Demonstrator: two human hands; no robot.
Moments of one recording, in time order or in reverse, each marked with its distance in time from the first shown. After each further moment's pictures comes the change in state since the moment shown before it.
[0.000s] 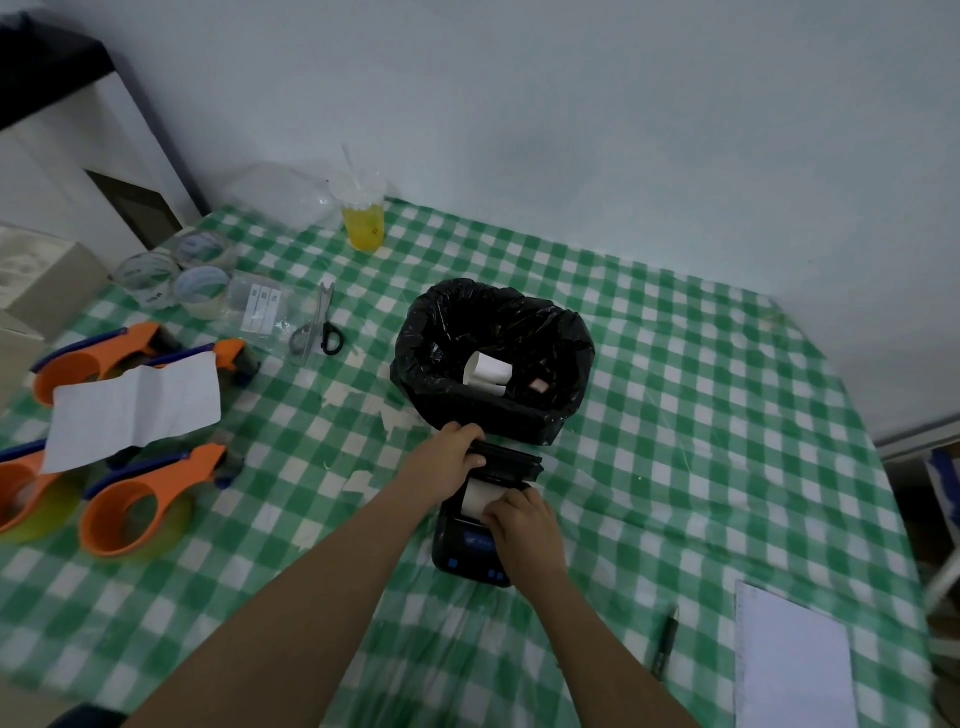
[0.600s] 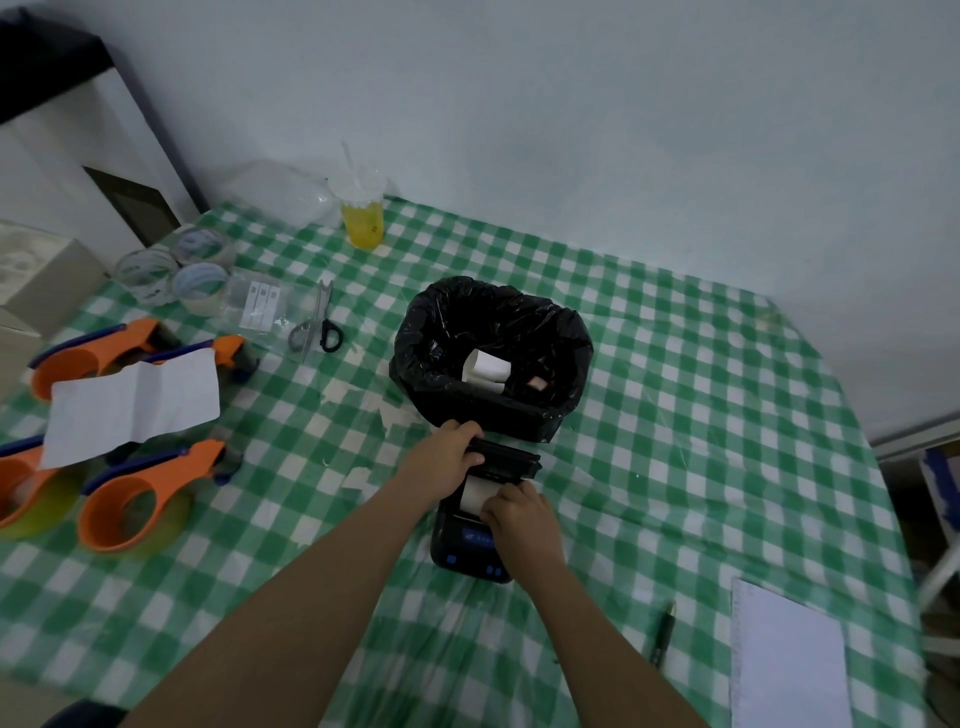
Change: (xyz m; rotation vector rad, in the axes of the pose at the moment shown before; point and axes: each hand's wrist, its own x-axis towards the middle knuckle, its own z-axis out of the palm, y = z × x) left_hand -0.002 0.000 0.001 0.002 0.002 0.000; right_hand 0.005 -0.001 -0.004 -0.125 -0.051 -0.032
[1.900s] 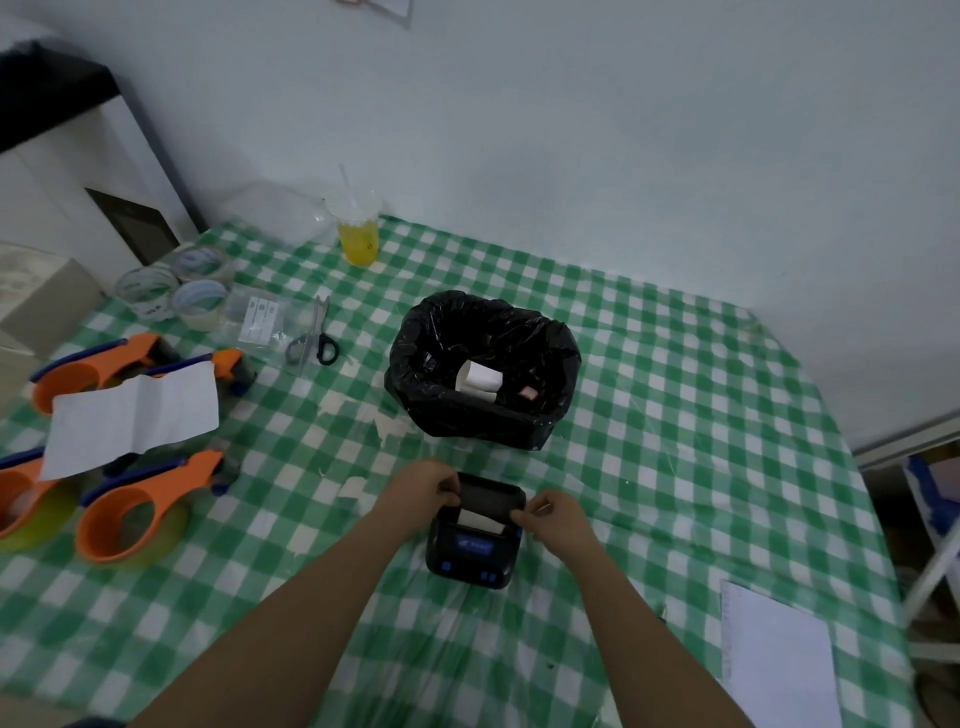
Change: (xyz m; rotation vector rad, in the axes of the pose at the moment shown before) left_hand -0.026 -0.018 0.007 -0.028 0.001 -0.019; right_hand 0.000 0.044 -0.031 0.894 -0.291 0.647
